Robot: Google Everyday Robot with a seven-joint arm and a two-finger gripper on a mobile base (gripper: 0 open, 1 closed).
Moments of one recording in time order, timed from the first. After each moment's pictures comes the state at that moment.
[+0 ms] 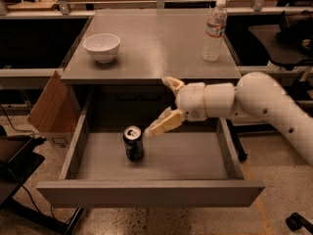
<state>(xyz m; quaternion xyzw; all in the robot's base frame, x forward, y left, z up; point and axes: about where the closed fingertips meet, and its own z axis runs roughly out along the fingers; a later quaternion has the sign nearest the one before) 0.560 0.007 0.832 -0.52 0.62 0.32 0.50</state>
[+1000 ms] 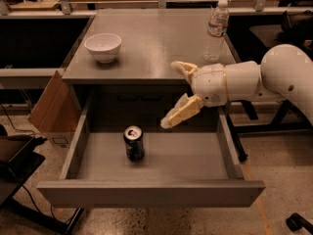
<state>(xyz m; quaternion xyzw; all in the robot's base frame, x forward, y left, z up) 0.544 -0.025 0.888 -0.56 0.59 0.32 0.48</state>
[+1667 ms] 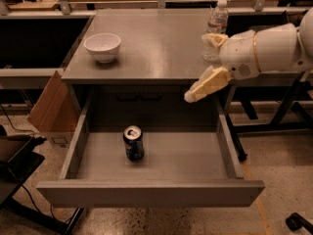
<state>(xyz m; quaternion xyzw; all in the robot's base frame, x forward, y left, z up) 0.575 -0.092 0.942 -0.55 0.66 0.20 0.48</state>
